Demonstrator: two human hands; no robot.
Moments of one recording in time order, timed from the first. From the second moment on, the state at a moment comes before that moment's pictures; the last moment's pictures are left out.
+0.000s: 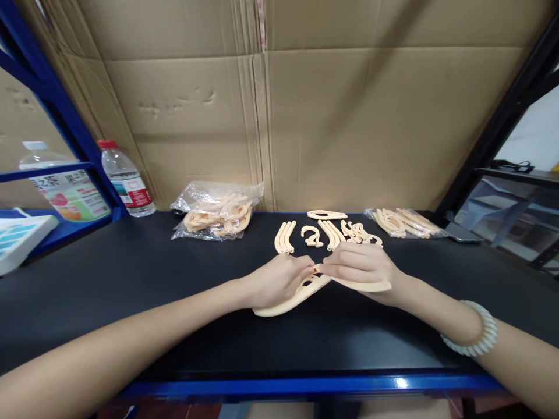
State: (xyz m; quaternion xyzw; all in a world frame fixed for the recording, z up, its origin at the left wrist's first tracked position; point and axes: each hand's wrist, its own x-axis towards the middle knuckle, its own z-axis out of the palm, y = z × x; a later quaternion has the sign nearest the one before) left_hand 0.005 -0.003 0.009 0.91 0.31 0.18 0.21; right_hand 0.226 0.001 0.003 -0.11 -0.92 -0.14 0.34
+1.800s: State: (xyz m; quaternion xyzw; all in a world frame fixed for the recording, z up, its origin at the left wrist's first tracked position) left_hand -0.001 0.026 0.001 0.44 0.32 0.38 0.75; right_hand 0.304 0.084 -0.011 -0.42 -0.89 0.04 0.15
